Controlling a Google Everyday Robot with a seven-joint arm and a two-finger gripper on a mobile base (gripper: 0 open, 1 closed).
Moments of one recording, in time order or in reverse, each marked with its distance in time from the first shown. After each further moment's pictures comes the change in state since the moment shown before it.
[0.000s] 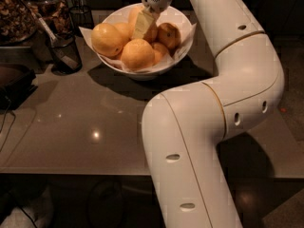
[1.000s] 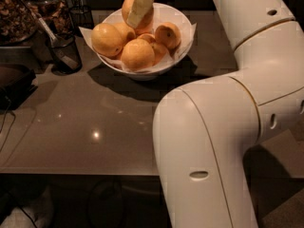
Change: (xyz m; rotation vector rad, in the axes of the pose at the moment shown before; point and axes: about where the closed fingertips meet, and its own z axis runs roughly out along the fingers) arm -0.031 0.009 -0.054 0.074 -0.150 -0.109
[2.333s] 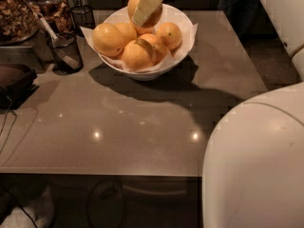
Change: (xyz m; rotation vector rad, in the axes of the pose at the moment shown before) arm 0.009 0.029 -0.042 0.058 -0.051 0.071
